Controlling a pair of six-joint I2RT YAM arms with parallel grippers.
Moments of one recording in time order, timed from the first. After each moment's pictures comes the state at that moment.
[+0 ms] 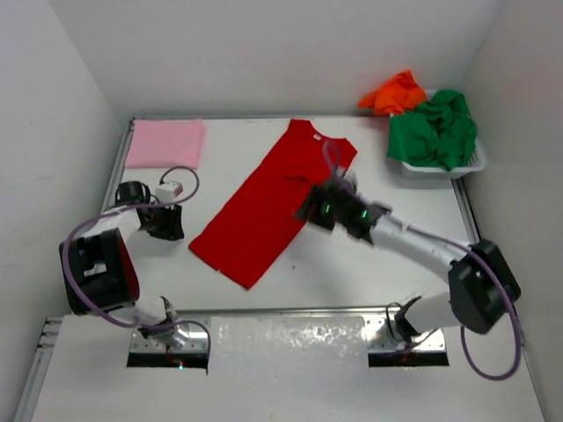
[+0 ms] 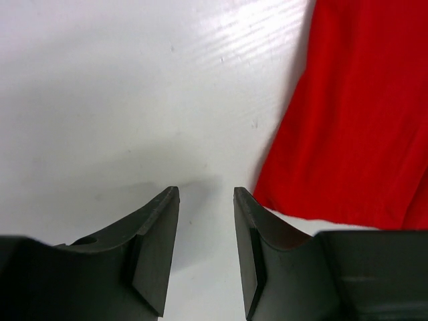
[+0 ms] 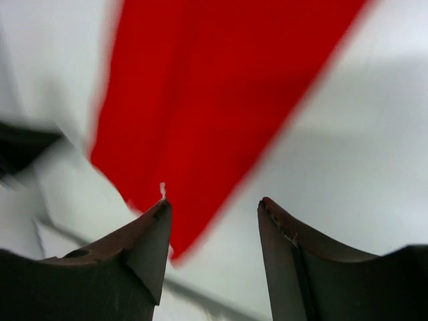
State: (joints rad) left arm 0.31 1.46 0.74 -0.48 0.46 0.51; right arm 0.58 1.41 0.90 -0.17 0.02 0.87
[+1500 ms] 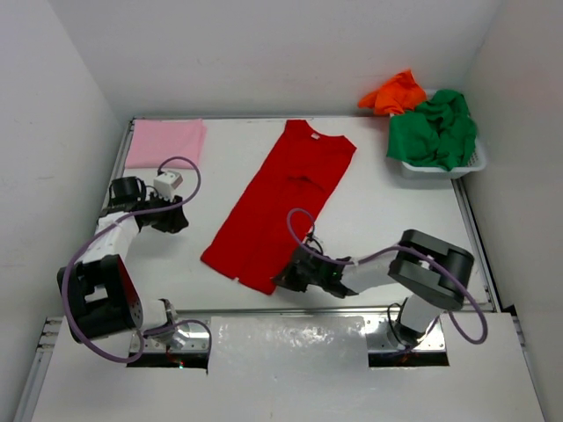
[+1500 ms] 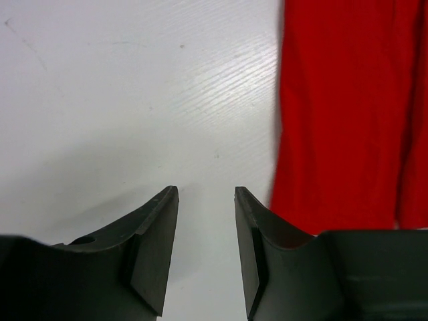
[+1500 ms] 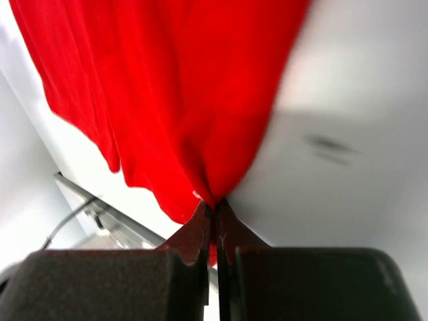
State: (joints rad) left arm 0.30 1.30 0.75 -0.46 0.60 0.48; right arm 1.07 1.71 0.54 0.36 0.08 1.46
